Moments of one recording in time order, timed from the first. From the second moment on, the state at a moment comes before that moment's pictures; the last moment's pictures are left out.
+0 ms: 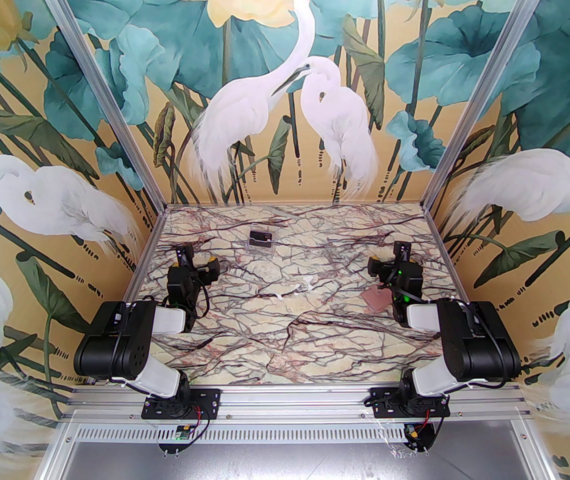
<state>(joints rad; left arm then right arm) -0.01 1.56 0.36 0.94 -0.11 -0.08 -0.02 1.54 0.39 0.83 0.05 0.04</state>
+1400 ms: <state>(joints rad) -0.07 1.05 0.50 0.43 -0.19 -0.40 -0.01 1.14 0.67 0.18 0.08 0.32</state>
